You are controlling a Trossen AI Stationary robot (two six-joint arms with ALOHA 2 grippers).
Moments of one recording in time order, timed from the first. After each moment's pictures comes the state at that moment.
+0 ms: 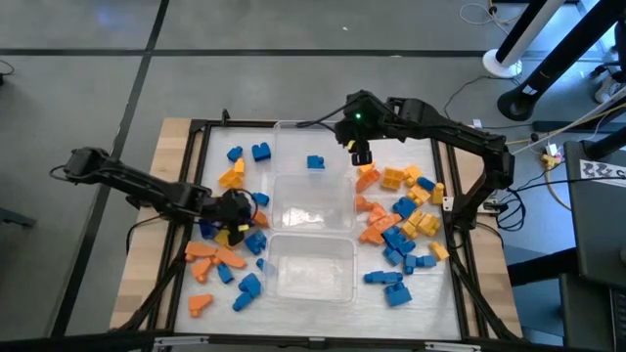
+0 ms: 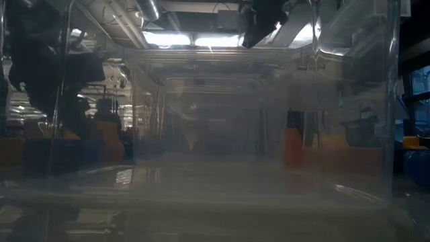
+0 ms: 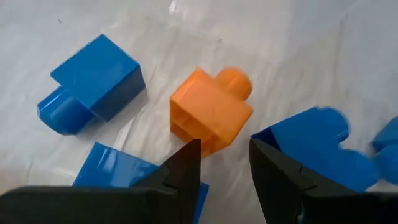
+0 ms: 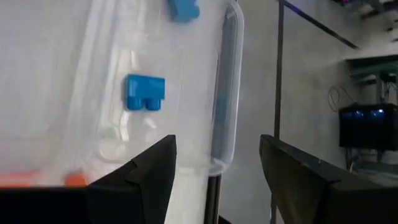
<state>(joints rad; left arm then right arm) -0.19 0.95 0.30 -0.26 -0.19 -0.47 -0.30 1.69 1.86 -1.06 0.23 -0.63</state>
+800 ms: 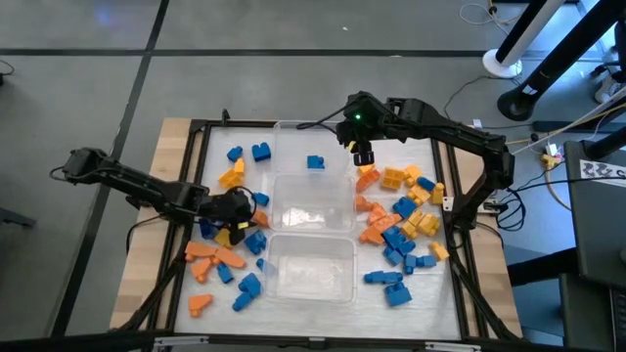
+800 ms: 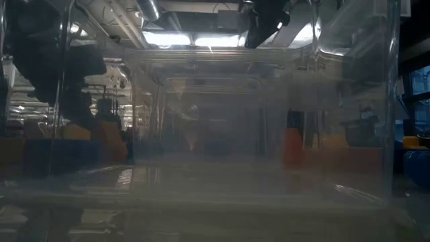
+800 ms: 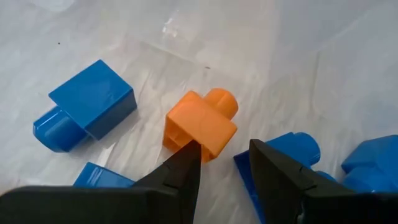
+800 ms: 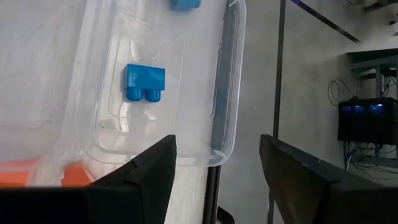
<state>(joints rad) -0.19 0.89 0.30 -0.22 -0.19 -0.52 -0.30 1.69 1.86 -1.08 0.24 -0.63</state>
